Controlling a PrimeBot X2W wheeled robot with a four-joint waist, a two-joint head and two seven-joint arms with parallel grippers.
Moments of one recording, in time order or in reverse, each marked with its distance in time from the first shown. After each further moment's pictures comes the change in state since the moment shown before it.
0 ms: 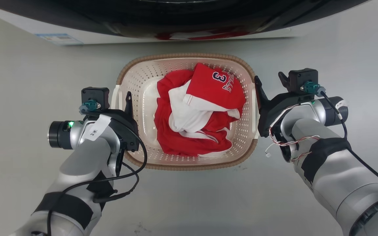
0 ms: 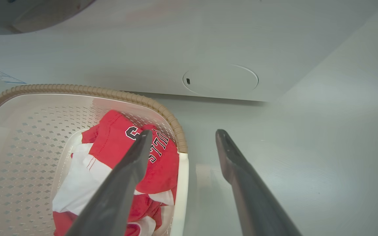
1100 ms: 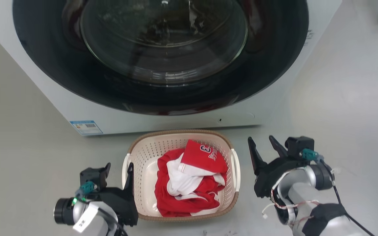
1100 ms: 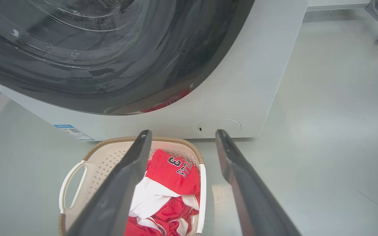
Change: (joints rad) left arm 0.474 0.116 0.187 -0.406 0.136 0.026 0.000; right arm 0.381 -0.054 -0.205 -0.308 -0.086 -0.014 -0.001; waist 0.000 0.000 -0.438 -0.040
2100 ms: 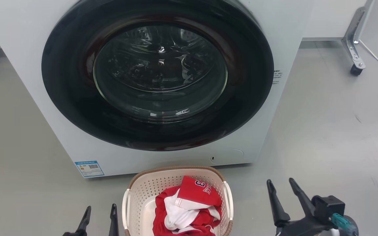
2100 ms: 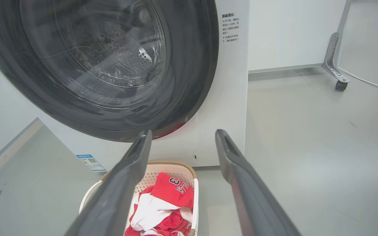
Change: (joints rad) left arm 0.539 -0.031 0.397 -0.535 0.355 0.001 0.000; right arm 0.526 -0.085 -0.313 -0.549 -0.295 -0.032 0.000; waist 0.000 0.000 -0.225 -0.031
